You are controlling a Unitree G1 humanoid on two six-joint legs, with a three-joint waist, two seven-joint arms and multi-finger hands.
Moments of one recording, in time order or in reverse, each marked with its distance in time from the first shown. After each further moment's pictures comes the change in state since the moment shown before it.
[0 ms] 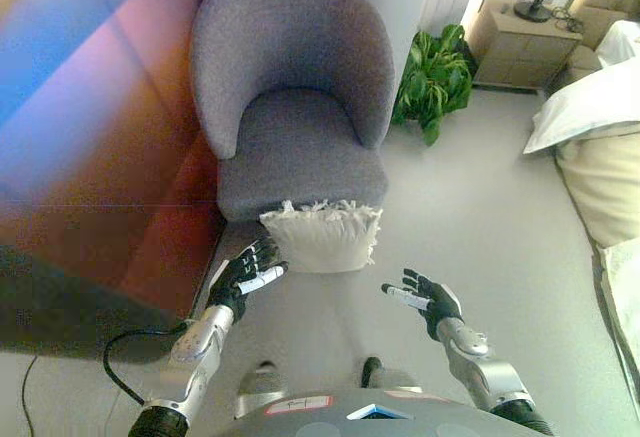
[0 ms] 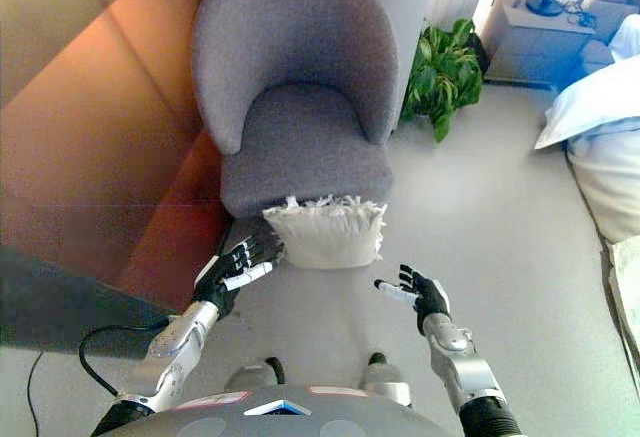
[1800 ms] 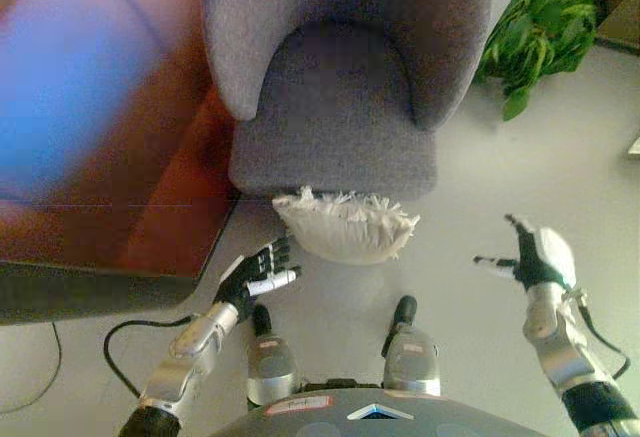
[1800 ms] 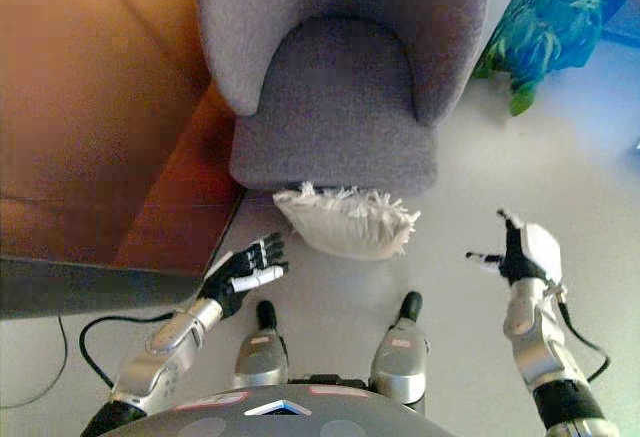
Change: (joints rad) left arm -0.047 0.090 -0.037 -0.097 -0.019 -0.006 -0.125; right arm -0.083 -0.336 -0.075 0.034 -0.635 -0.142 -0.258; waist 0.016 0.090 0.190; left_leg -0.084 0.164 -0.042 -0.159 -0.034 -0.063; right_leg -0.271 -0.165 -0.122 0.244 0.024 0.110
